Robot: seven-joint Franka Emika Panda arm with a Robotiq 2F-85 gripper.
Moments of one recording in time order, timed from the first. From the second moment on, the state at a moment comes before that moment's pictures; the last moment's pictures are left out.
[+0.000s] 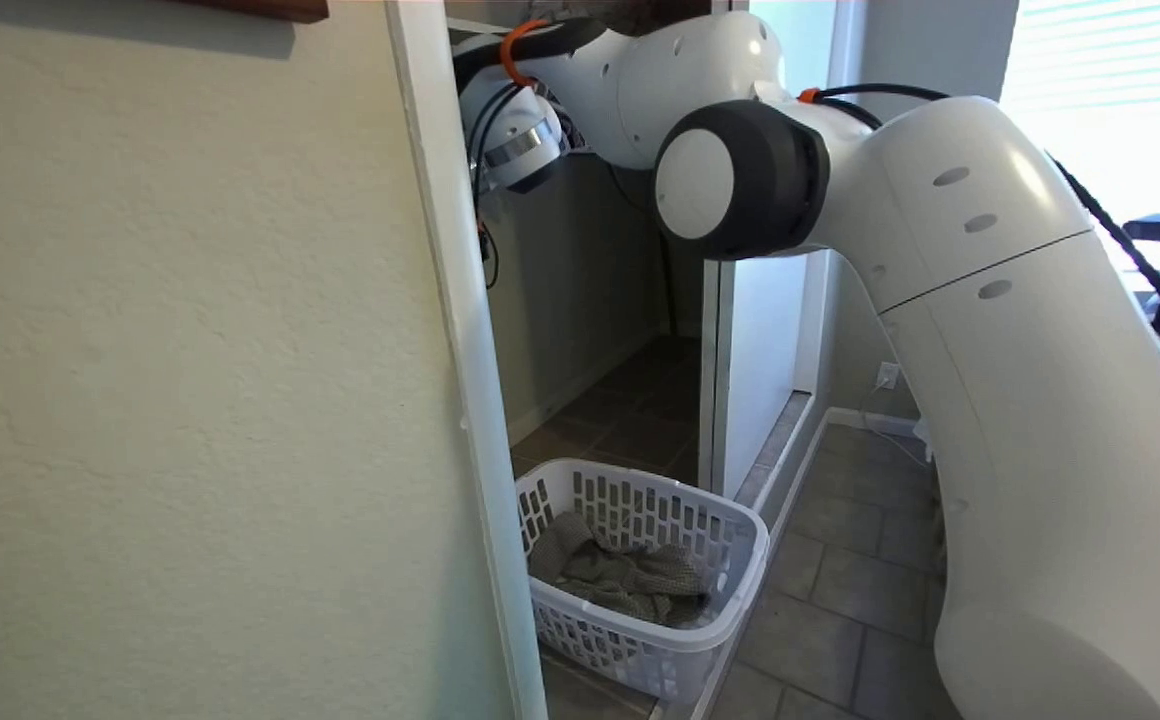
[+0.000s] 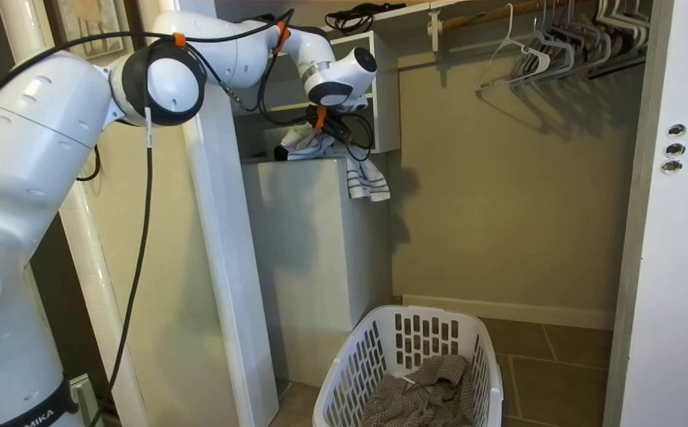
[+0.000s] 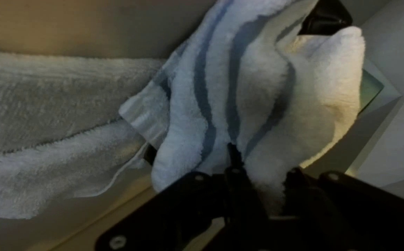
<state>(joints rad) -0.09 0.59 0.15 -1.05 1.04 1.91 -0.79</state>
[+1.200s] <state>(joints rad) -0.08 0.33 -0.08 -1.04 0.62 1.67 -0.32</state>
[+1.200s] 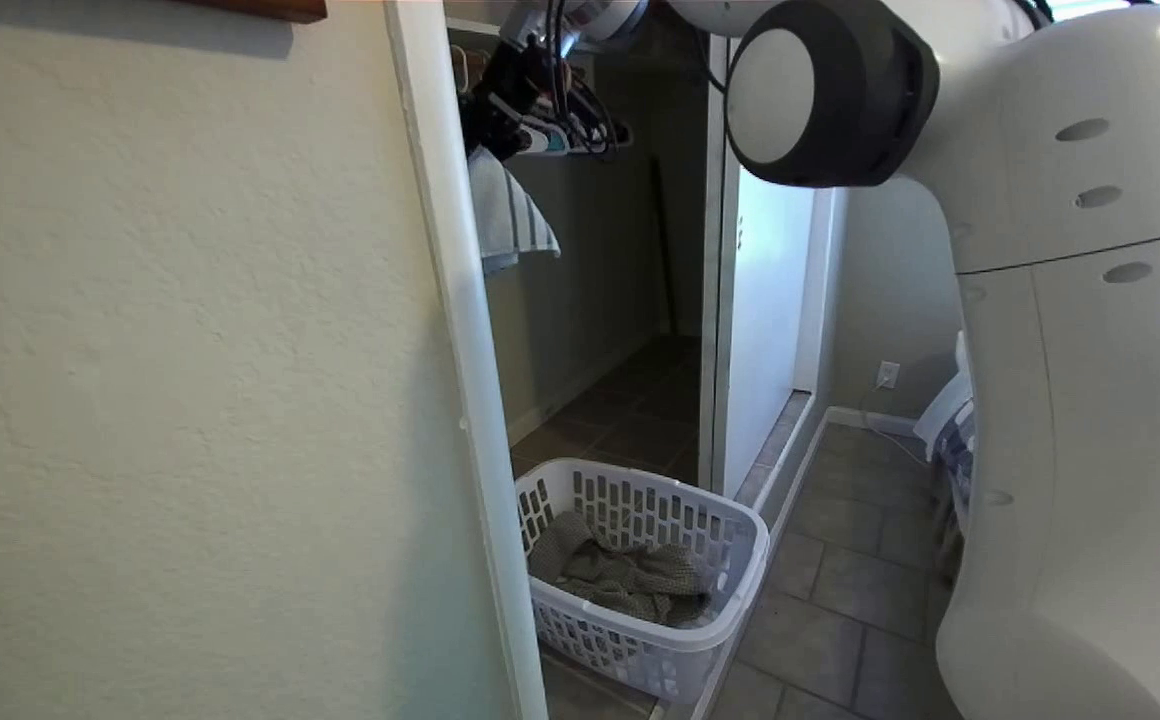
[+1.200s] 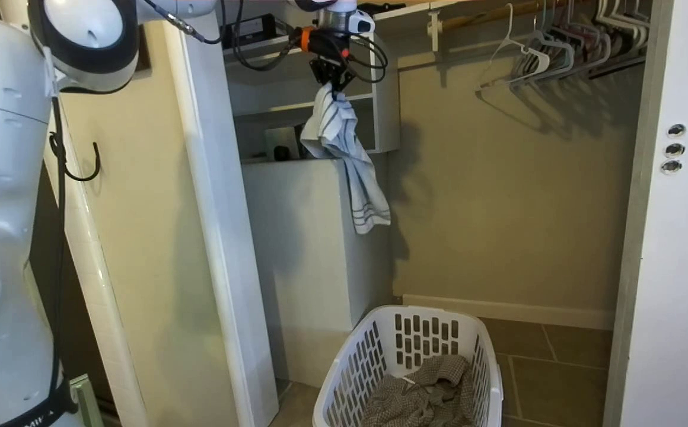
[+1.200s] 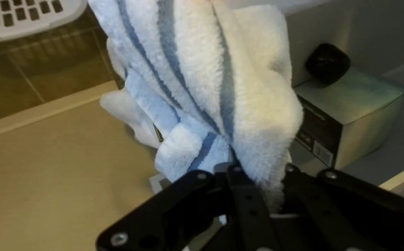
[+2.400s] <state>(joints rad) -0.10 0.26 -0.10 -1.69 0.34 2.07 -0.37</state>
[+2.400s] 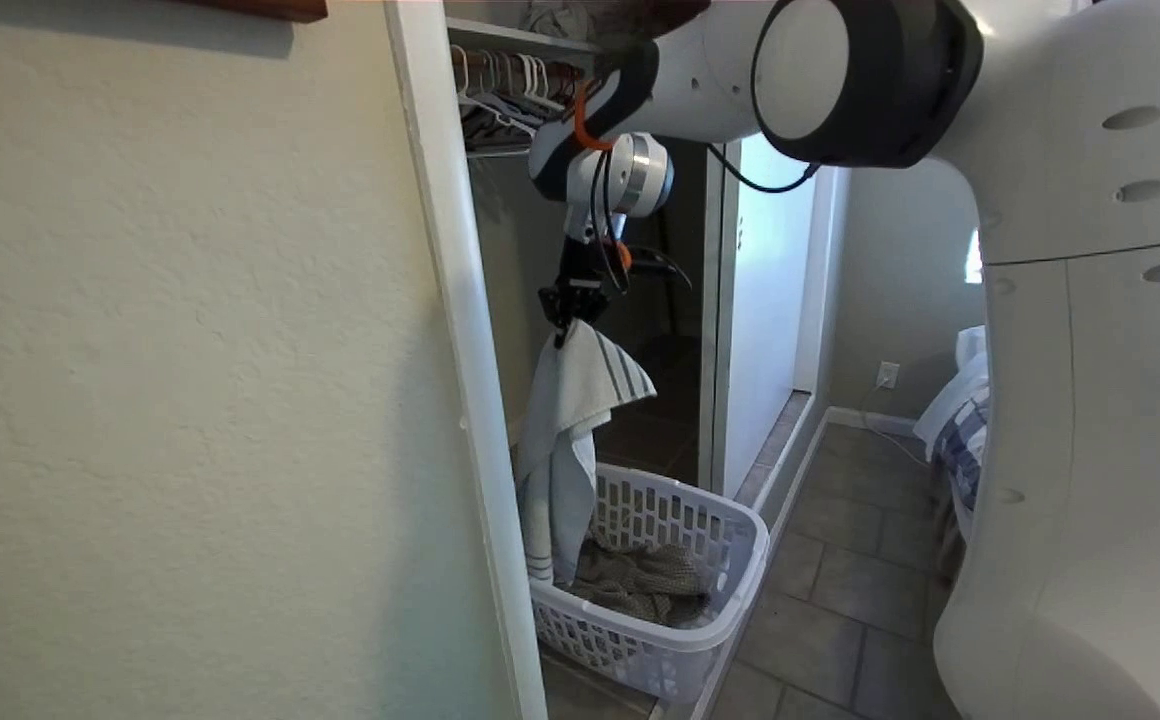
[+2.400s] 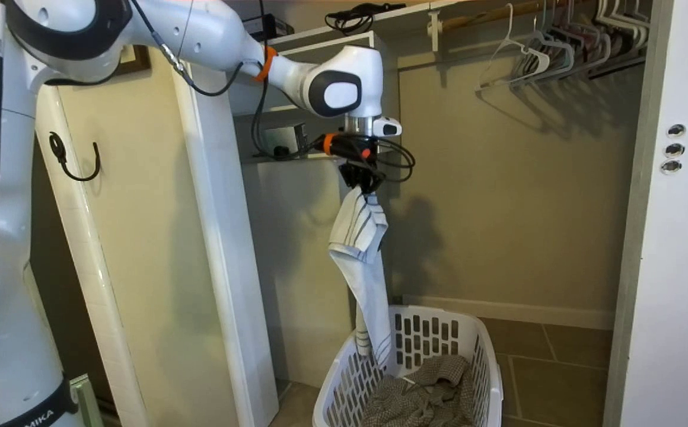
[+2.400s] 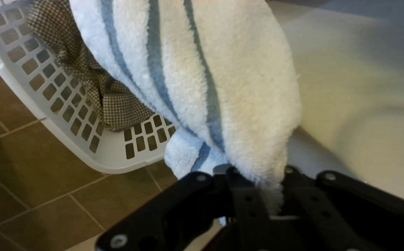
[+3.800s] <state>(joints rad) -0.18 0.44 -0.09 -1.86 0.35 2.41 -0.38</state>
